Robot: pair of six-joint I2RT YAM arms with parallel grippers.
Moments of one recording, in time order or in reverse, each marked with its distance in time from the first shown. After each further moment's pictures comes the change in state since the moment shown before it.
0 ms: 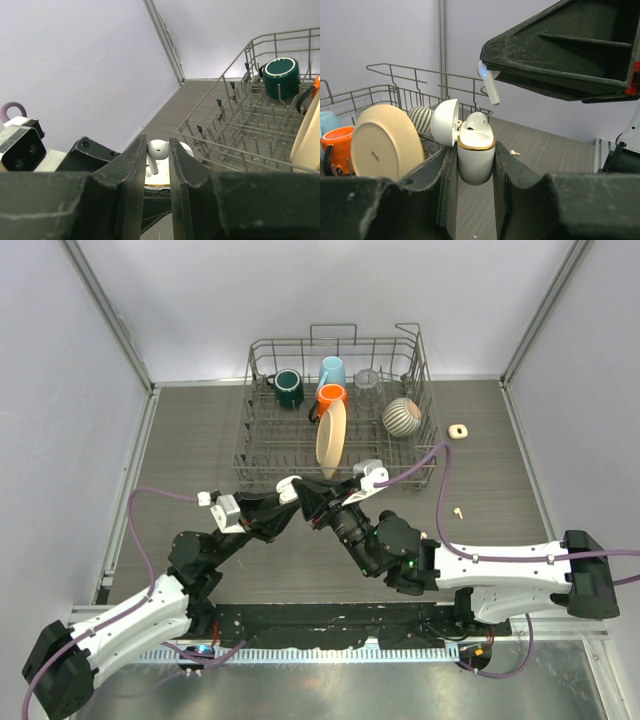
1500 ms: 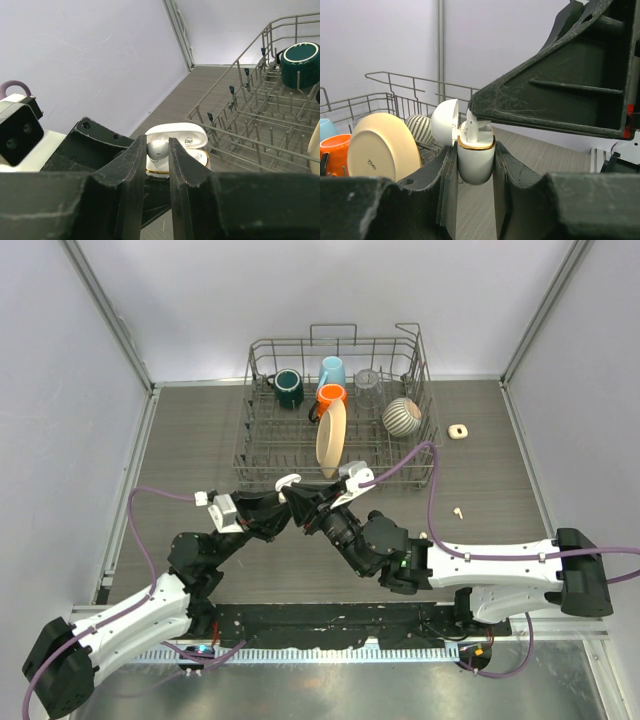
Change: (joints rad) left arm 0.000 0.022 0.000 0.060 -0.003 -0.027; right arm 0.000 0.053 0.024 -0.050 -0.053 0.055
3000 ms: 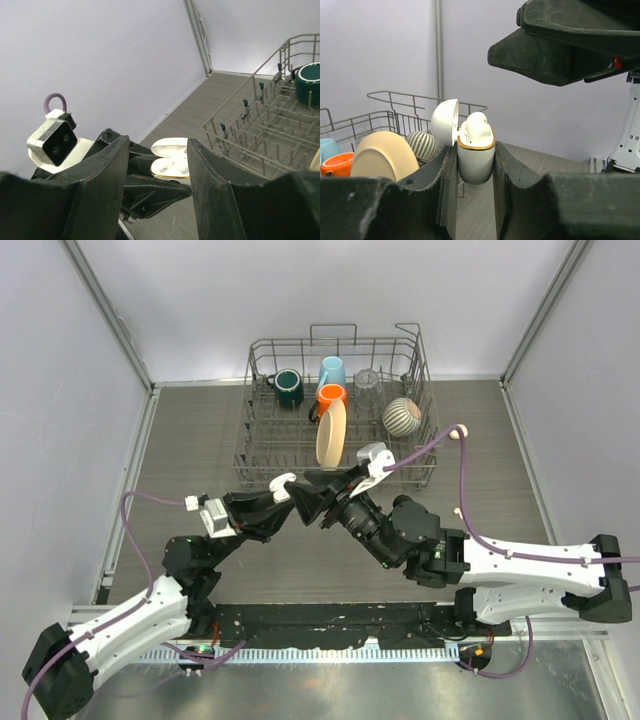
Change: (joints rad) left arm 0.002 -0.032 0.000 0.042 0.014 0.003; right arm -0.010 -0.128 0.135 -0.275 -0.126 0.014
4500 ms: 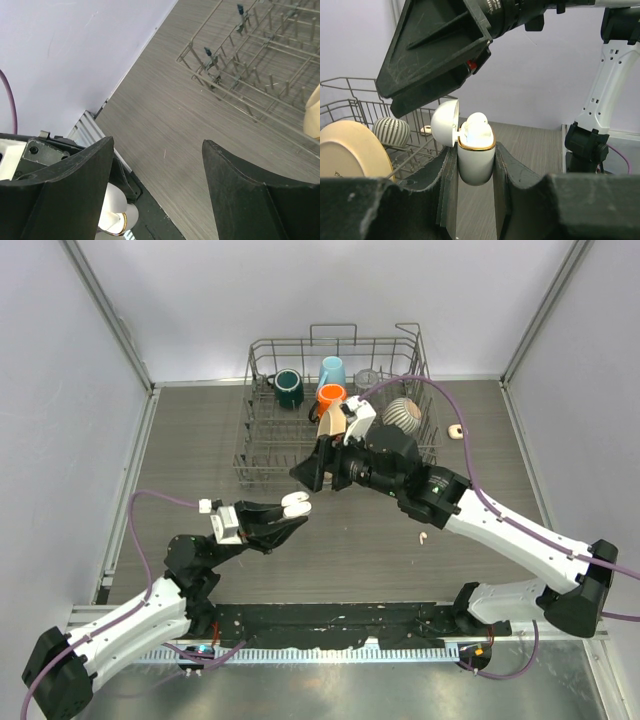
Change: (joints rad) left arm 0.000 -0.037 -0.009 -0.105 0.174 0.006; right arm -0.452 0.127 0.242 -0.592 -0.611 0.296
